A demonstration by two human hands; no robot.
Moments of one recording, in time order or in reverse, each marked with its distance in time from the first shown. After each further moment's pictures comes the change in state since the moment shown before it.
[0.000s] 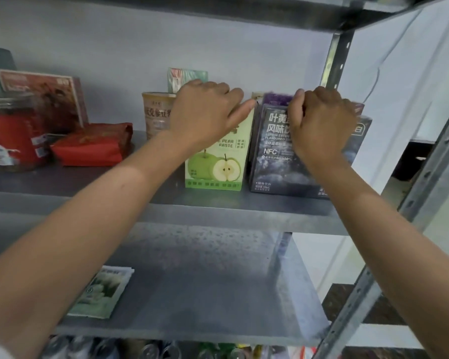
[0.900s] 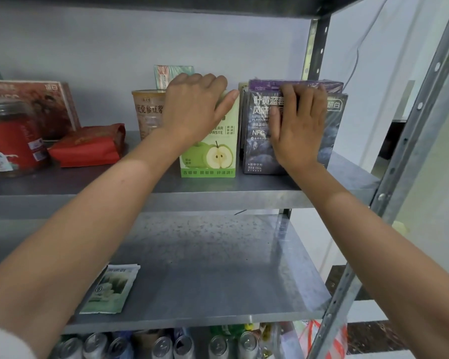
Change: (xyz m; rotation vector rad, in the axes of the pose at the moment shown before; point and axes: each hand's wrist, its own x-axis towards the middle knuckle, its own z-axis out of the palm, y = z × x) left_hand -0.009 0.005 -0.008 -0.004 -0.034 -0.086; right_hand -0.047 -0.005 -0.007 -0.078 -0.126 -0.022
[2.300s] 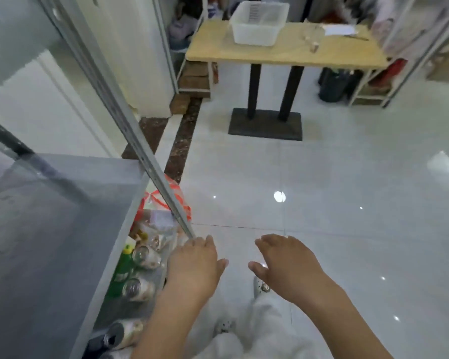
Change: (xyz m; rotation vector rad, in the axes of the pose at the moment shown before) left_hand -0.270 0.227 -0.158 -0.880 -1.285 1.118; right_hand -0.250 -0.173 -0.378 -0.554 -1.566 1.411
